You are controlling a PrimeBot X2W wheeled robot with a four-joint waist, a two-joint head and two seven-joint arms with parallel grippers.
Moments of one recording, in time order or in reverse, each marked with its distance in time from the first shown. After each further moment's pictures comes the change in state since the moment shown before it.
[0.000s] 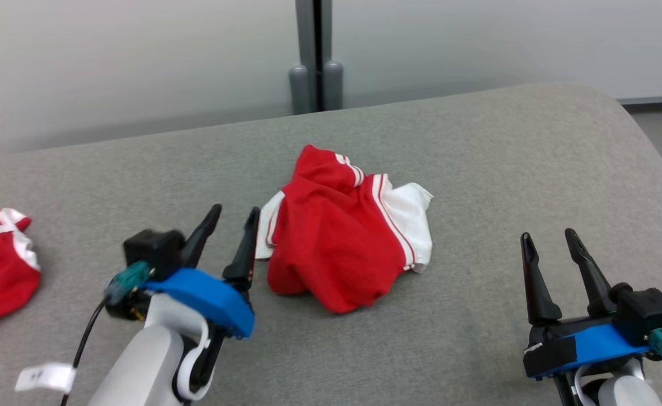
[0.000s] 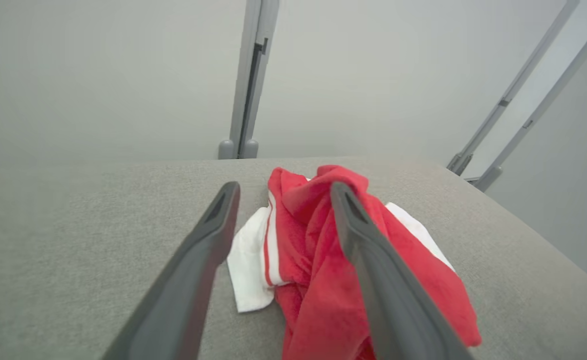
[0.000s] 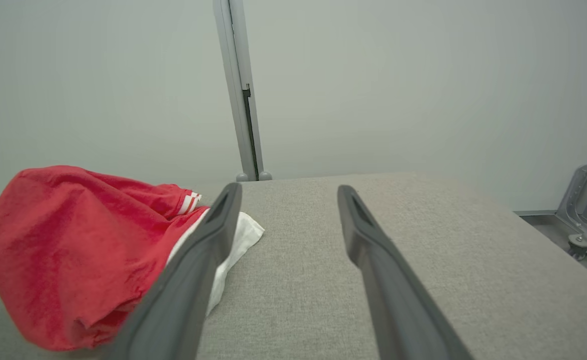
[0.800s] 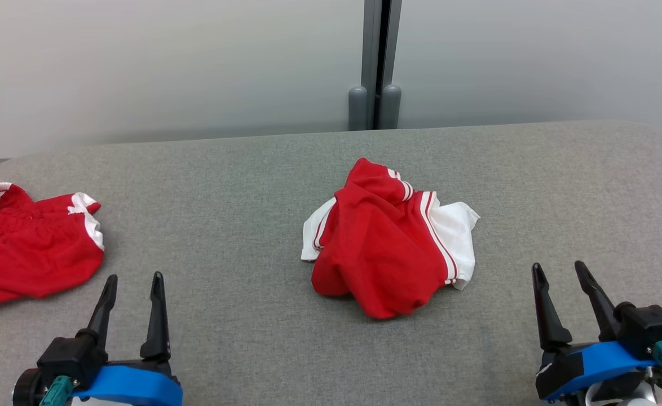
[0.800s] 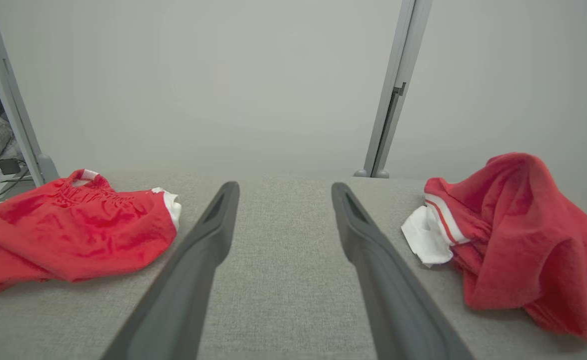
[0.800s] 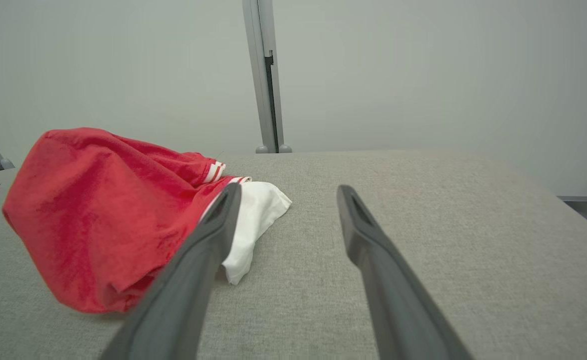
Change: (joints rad) left arm 0.337 0.047 0.253 -0.147 0.190 0.094 -0.247; right arm 0.060 0.000 -0.049 0.009 -0.020 0.000 0.073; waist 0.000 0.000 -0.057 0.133
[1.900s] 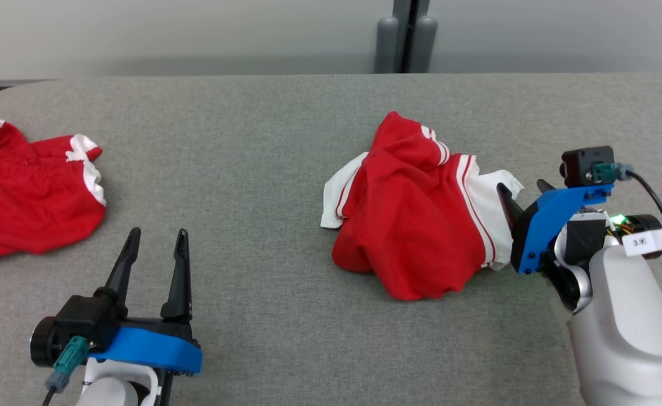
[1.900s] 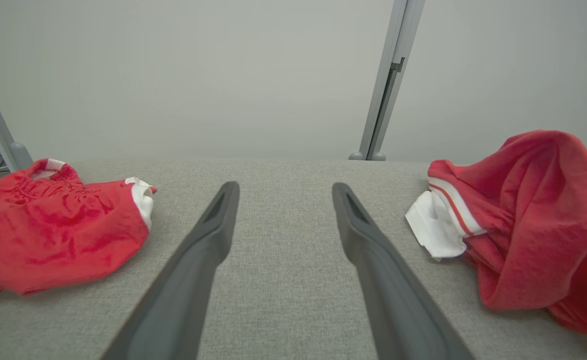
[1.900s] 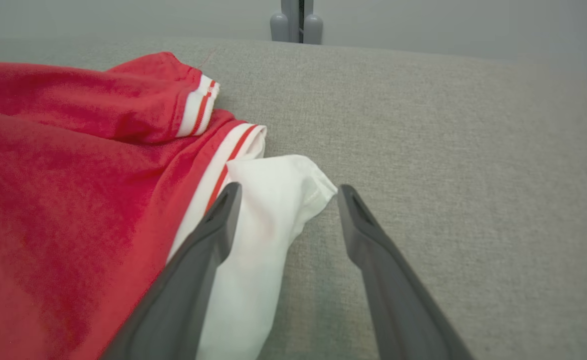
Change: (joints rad) left arm -0.076 0.016 -0.052 -0.054 0.009 -0.015 0.033; right arm -0.491 0.000 -0.004 0.331 -0.065 0.000 0.496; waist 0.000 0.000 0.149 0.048
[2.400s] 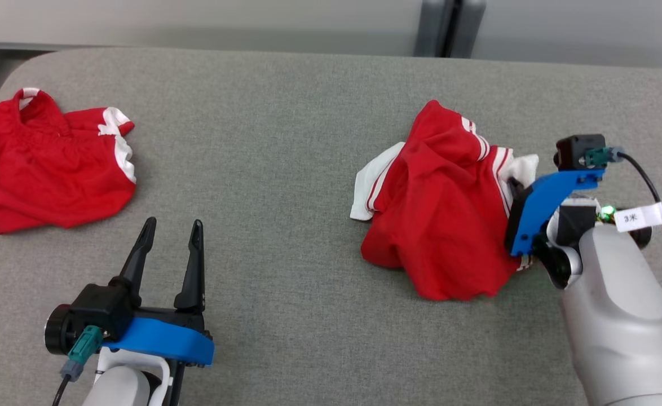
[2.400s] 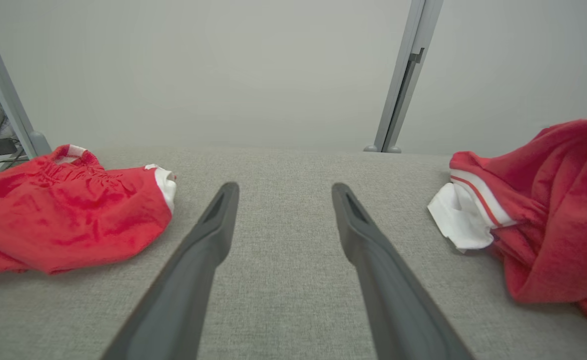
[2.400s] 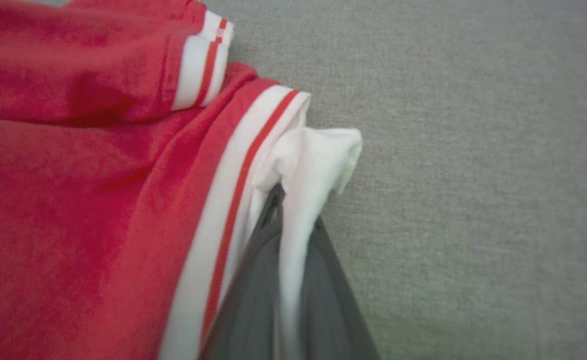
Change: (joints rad) left arm -0.060 -0.025 -0.035 0.036 0.009 -0.015 -0.011; right arm -0.172 -0.002 -0.062 0.328 -0.028 0.000 -0.022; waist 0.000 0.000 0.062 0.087
